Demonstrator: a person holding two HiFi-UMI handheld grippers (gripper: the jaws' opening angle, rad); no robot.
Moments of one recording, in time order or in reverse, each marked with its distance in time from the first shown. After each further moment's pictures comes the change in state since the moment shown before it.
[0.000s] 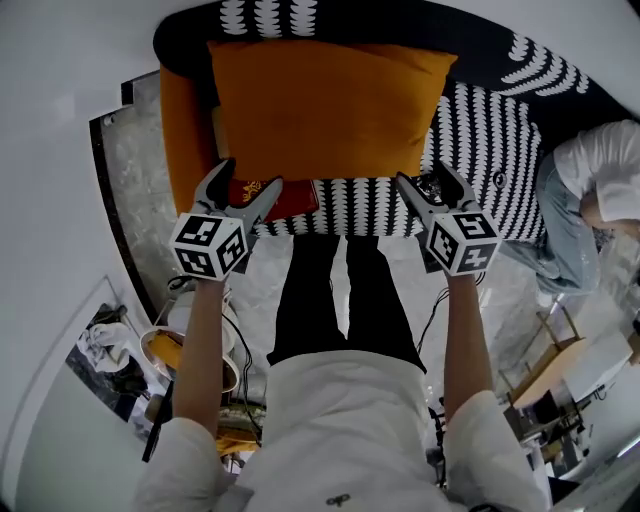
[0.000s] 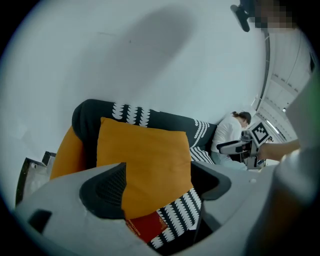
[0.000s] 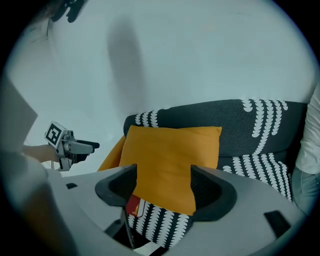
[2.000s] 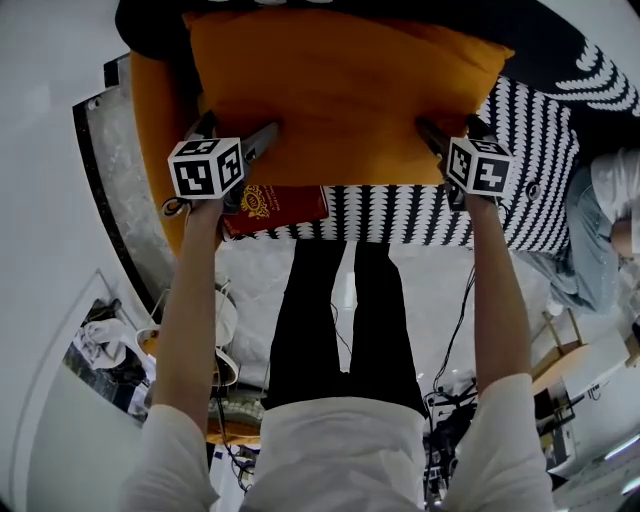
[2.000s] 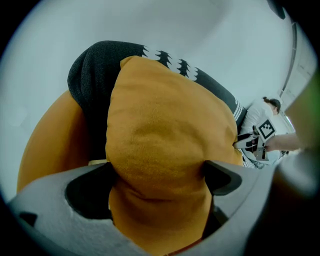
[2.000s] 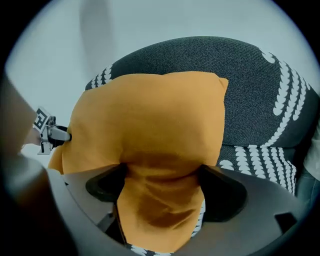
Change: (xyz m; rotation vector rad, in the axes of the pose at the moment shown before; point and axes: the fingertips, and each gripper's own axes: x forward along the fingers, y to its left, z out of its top) left arm 0.159 0.156 -0.069 -0.067 0.186 0.149; right arm 0.196 -0.138 -0.060 -0.031 0.190 -0.148
